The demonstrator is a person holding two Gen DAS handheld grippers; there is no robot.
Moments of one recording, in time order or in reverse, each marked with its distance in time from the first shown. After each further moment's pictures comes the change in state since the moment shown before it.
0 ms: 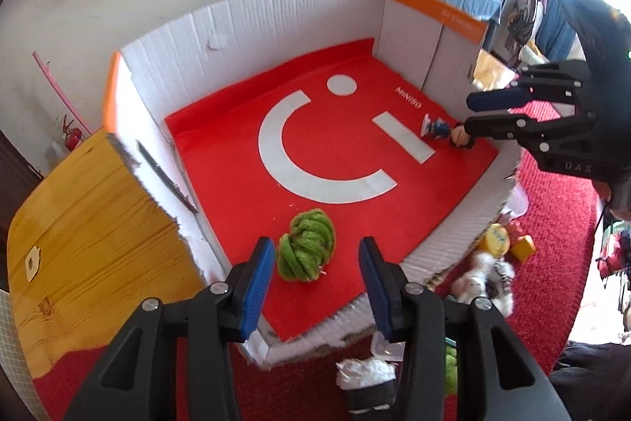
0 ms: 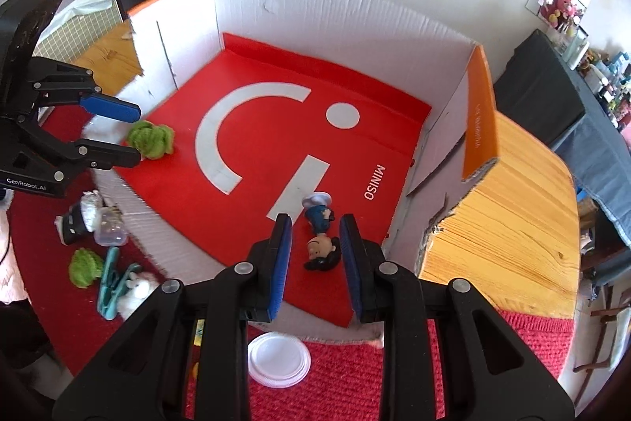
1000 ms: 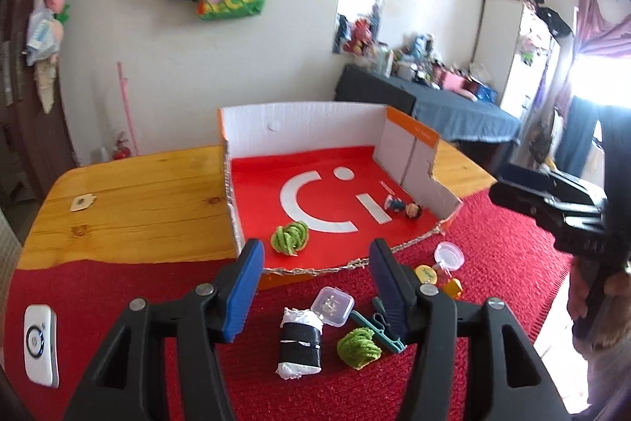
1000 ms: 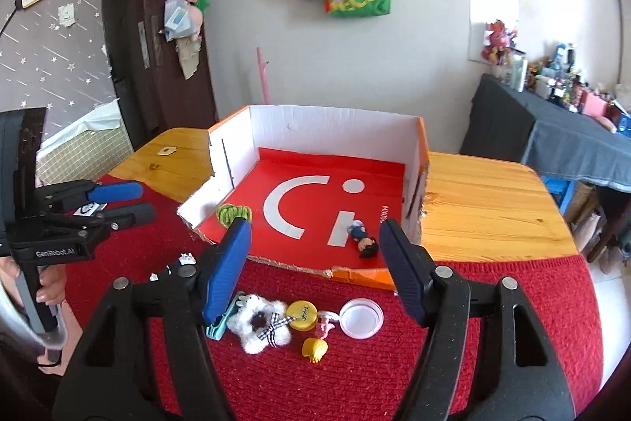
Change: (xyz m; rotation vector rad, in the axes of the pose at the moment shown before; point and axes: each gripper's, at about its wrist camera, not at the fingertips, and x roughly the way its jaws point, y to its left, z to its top) left arm -0.103 -0.044 -0.087 -0.234 -0.452 0.117; right arm -0.114 0.028 -0.077 0.222 -0.449 -0.029
